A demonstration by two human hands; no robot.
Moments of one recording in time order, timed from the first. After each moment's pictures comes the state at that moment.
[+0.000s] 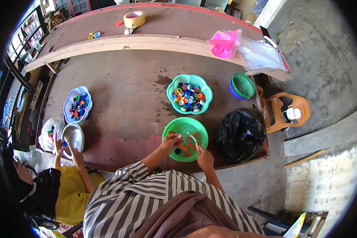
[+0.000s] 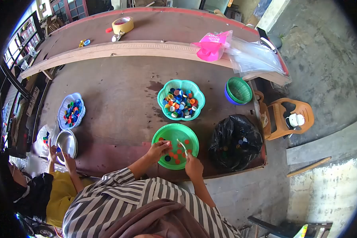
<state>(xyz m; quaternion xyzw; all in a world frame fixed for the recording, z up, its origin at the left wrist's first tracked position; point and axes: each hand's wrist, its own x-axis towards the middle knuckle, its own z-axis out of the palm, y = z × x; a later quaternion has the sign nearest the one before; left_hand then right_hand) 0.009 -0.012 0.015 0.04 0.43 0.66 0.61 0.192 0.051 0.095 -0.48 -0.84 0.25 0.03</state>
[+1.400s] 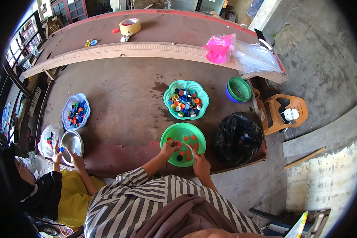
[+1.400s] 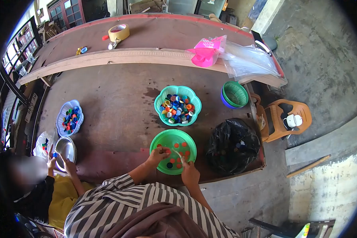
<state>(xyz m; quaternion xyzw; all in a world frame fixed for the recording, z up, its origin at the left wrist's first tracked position) 0.013 -0.011 -0.007 0.16 0.52 0.63 0.55 0.199 0.034 0.087 -0.44 -0.87 0.22 0.06</state>
